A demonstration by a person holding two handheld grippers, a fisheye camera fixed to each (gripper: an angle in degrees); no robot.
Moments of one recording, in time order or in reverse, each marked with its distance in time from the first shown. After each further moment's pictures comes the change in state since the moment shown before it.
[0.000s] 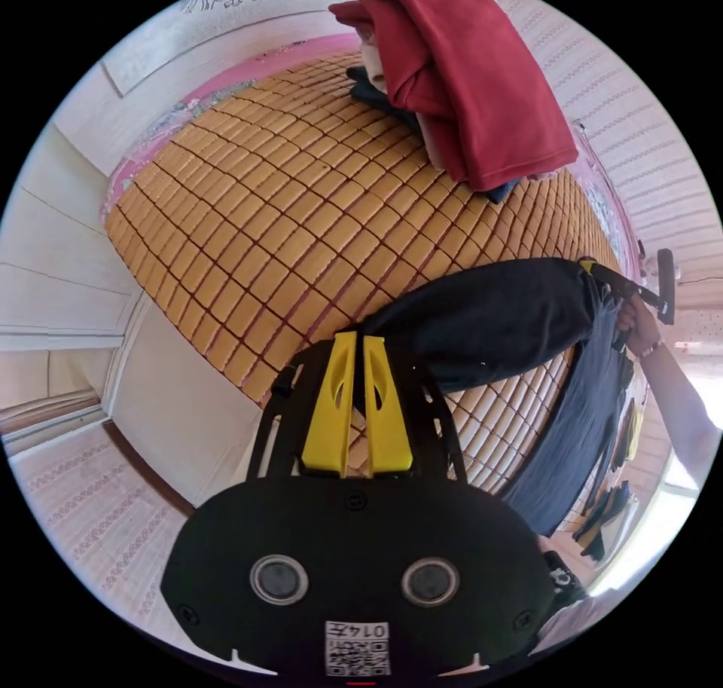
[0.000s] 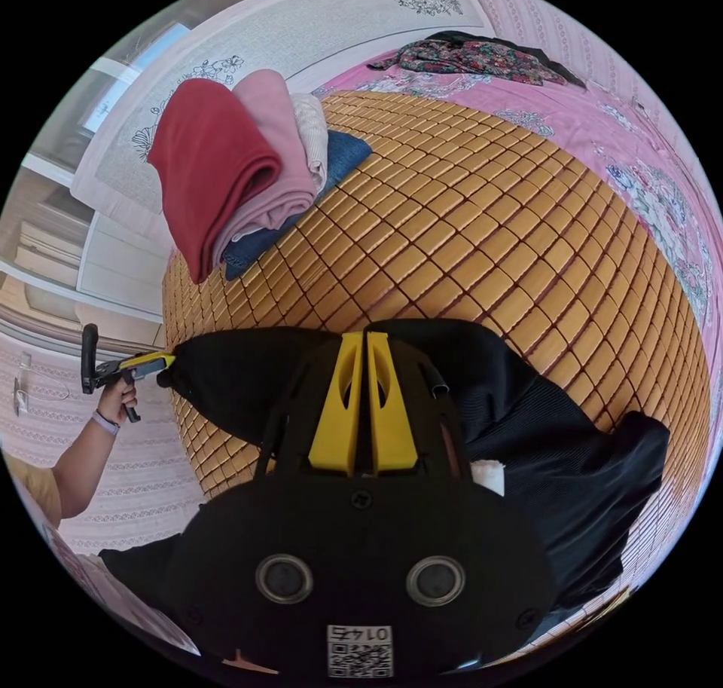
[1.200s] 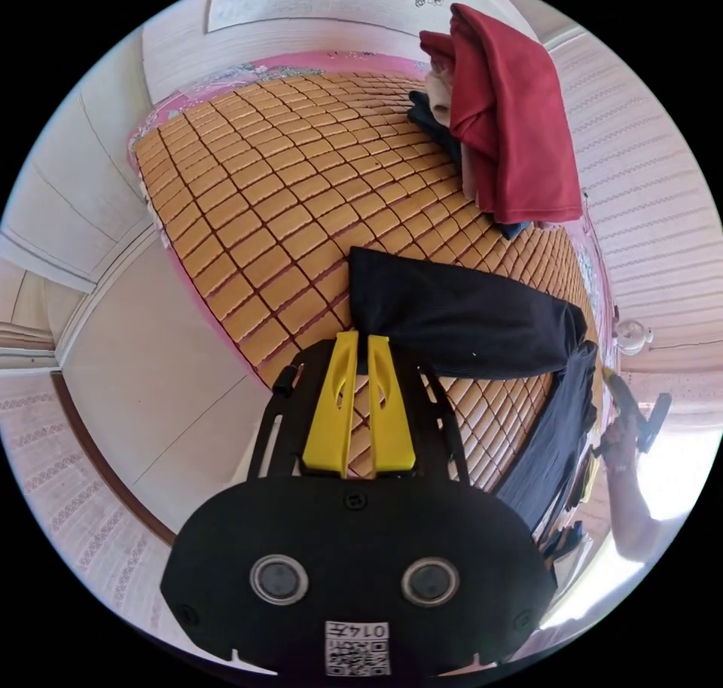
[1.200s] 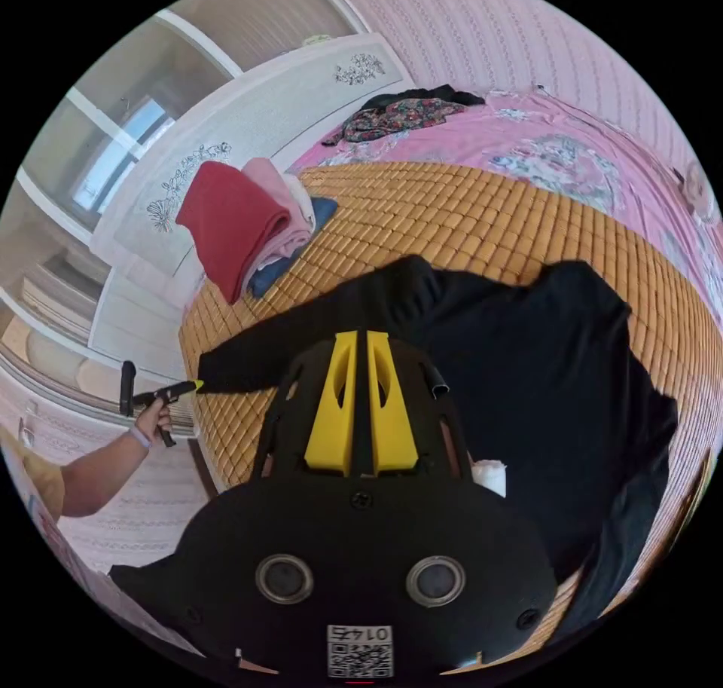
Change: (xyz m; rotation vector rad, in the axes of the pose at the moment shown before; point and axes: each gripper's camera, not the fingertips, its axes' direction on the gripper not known) left arm -0.018 0.031 0.031 0.043 0.196 -0.206; right arm -0.034 0.229 -0.037 0.224 0.053 0.214
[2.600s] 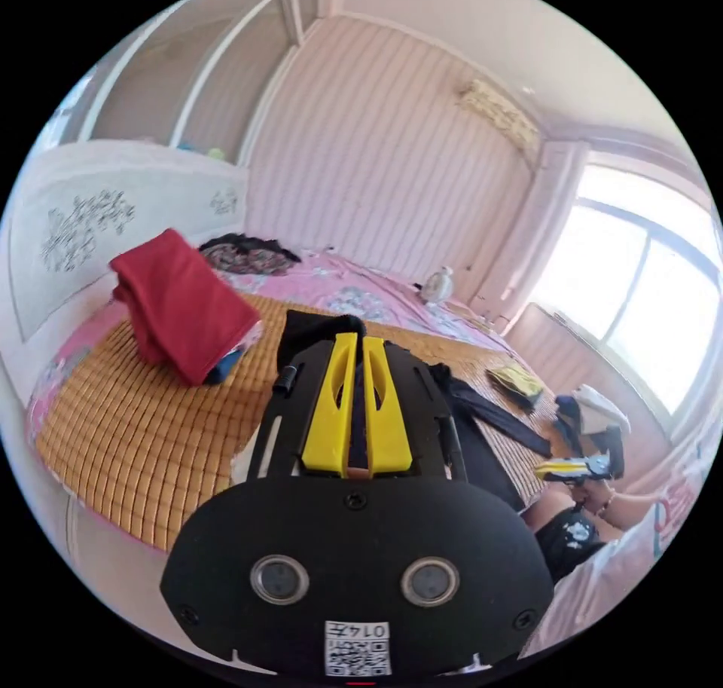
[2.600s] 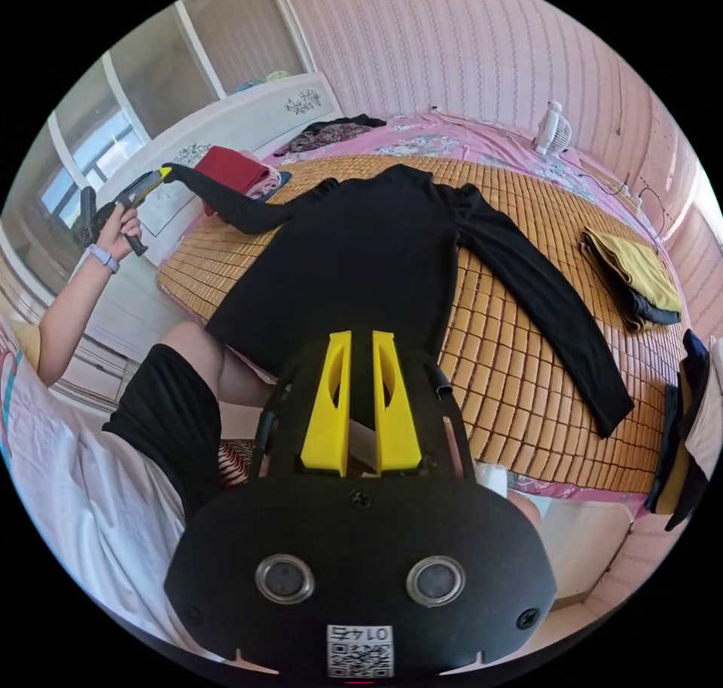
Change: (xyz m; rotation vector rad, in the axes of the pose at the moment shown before) left arm 0.177 0.186 -0.120 0.515 0.551 0.946; right arm -0.029 0.462 -0.138 0.214 0.231 0.096
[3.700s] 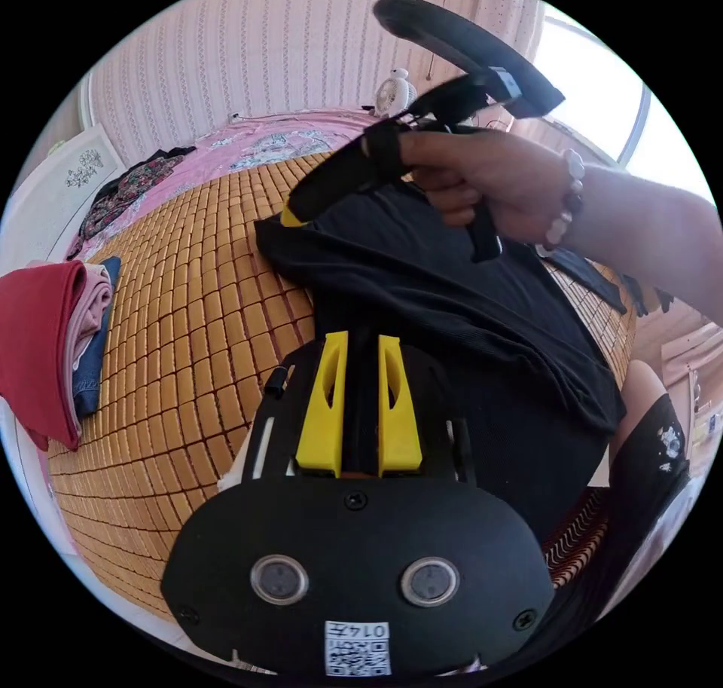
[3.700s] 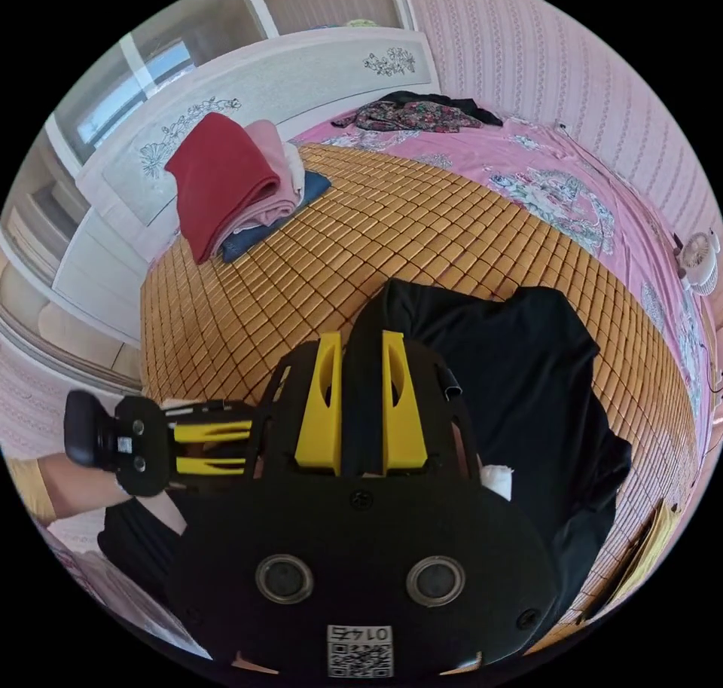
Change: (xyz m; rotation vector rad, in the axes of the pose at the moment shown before) left arm 0.036 0.083 0.301 -0.648 -0.107 0.212; right arm -0.011 -0.309 0.235 -0.165 -0.097 -0.253
